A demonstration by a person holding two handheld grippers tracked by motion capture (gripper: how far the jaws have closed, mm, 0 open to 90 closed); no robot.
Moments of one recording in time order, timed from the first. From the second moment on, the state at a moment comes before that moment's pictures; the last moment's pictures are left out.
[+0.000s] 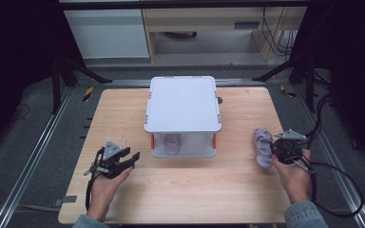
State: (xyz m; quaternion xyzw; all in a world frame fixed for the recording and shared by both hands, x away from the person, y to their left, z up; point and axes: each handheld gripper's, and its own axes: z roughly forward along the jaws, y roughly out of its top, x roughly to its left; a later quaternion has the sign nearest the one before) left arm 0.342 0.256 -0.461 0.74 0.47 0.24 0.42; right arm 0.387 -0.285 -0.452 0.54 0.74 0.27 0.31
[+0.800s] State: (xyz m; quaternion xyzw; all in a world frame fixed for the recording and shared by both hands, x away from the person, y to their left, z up) left arm 0.340 0.270 -0.463 0.73 0.49 0.25 0.42; right arm 0.284 -0.166 -0.453 0.36 0.83 0.37 0.23
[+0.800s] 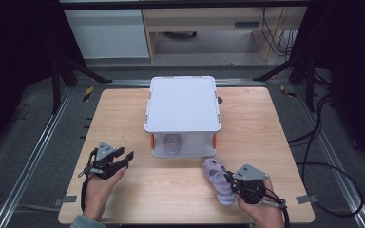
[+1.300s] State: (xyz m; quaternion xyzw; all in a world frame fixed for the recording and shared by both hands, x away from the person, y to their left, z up) left arm 0.341 0.269 -0.465 0.73 0.49 0.24 0.41; right arm 0.278 -0.131 -0.463 0.33 0.85 0.37 0.21
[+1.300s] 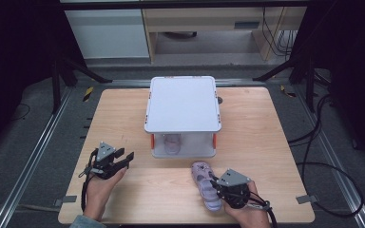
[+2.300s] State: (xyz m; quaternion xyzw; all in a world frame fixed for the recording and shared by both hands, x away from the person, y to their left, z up) left arm 0.340 0.264 -0.466 0.73 0.48 0.24 0.41; right arm 0.259 -0.126 -0.475 0.40 0.83 0.34 0.19
